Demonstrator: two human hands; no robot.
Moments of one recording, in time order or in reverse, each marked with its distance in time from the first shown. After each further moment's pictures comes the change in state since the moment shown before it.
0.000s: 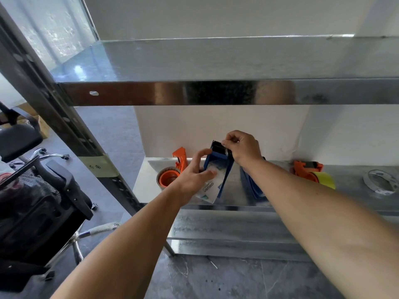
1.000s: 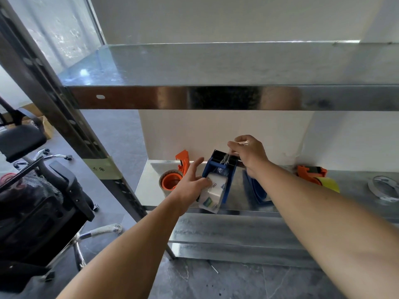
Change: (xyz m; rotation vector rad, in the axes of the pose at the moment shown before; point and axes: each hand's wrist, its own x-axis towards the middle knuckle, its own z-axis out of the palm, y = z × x) left_hand -0.005 -0.017 -0.007 -0.069 0.102 -0.038; right_hand 0.005 0.003 0.000 0.382 -0.031 0.290
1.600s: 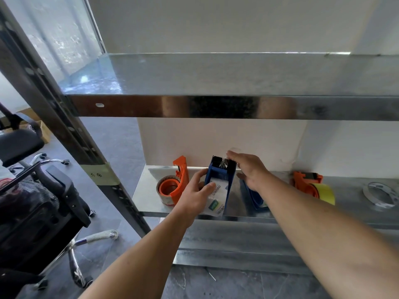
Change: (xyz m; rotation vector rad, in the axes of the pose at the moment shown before) left_hand 0.002 -0.011 0.022 -0.047 0.066 0.042; right_hand -0.009 0.009 -0.011 0.102 -0.084 0.226
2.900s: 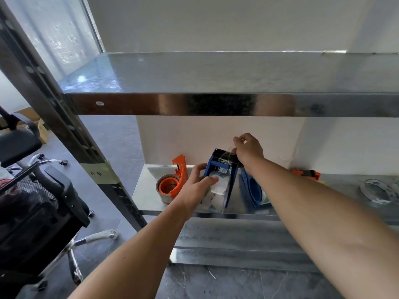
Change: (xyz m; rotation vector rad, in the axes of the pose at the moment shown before) left_hand 0.000 0.013 -0.005 0.006 -0.112 0.010; right_hand 0.006 -0.031 0.009 -0.359 0.255 -0.247
